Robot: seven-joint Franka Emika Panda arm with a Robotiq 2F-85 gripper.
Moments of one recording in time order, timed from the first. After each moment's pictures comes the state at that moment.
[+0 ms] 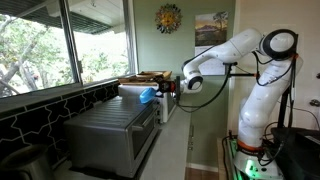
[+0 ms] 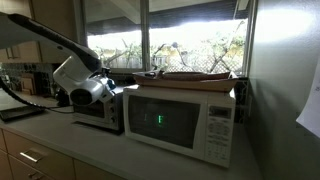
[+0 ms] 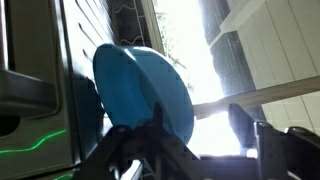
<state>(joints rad) -0.12 -0.45 -0.01 -2.62 2.19 2.12 -0.65</state>
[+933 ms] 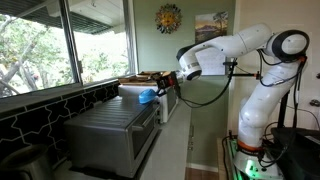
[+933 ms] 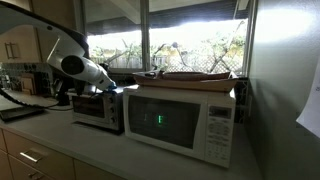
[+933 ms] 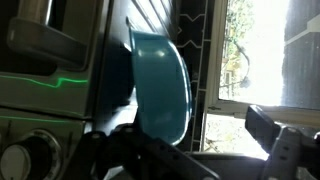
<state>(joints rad) -0.12 -0.51 0.14 -2.51 1.85 2.56 -0.44</state>
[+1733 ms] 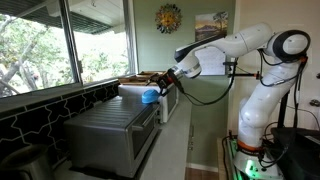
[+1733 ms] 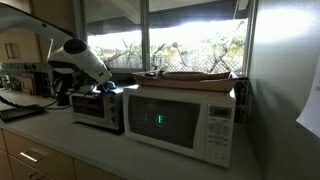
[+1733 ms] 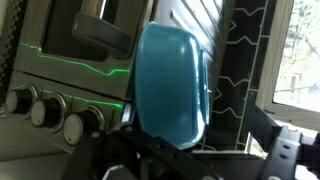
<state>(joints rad) -0.11 -0.51 0.15 -2.50 1.28 2.64 0.09</state>
